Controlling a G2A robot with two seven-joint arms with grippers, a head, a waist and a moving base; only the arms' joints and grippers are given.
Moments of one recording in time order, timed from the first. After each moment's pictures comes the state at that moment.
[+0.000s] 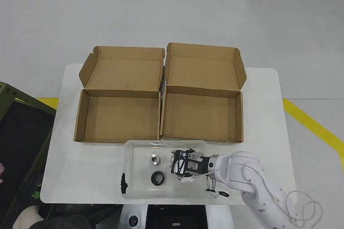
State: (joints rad) left arm -0.36 -0.19 -0.39 -1.44 1.98 -0.36 0.13; right arm -1.34 -1.17 1.05 -1.97 -1.25 -0.76 0.68
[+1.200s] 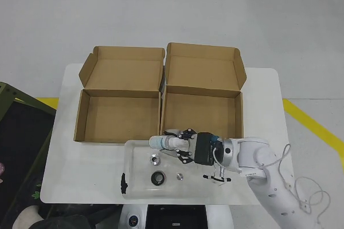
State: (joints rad) left arm -0.36 -0.19 -0.39 -1.44 1.98 -0.36 0.13; right arm -1.24 -1.16 1.12 -1.92 -1.10 -0.86 0.12
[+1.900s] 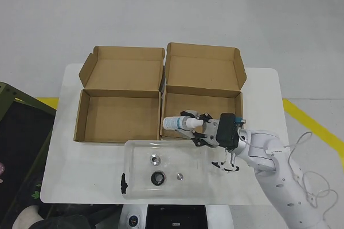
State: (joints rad) left arm -0.36 -0.19 -0.39 -1.44 1.98 -0.36 0.13; right arm -1.22 -1.15 1.20 -1.84 -1.04 -0.83 0.04
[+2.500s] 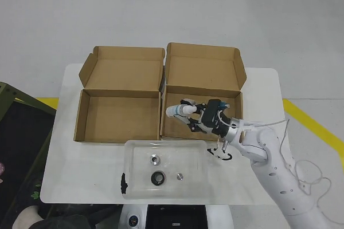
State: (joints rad) left arm -0.36 -0.19 -0.39 -1.44 1.98 -0.36 0.13; right arm -1.10 -1.16 1.13 -1.73 -1.09 -0.68 0.15
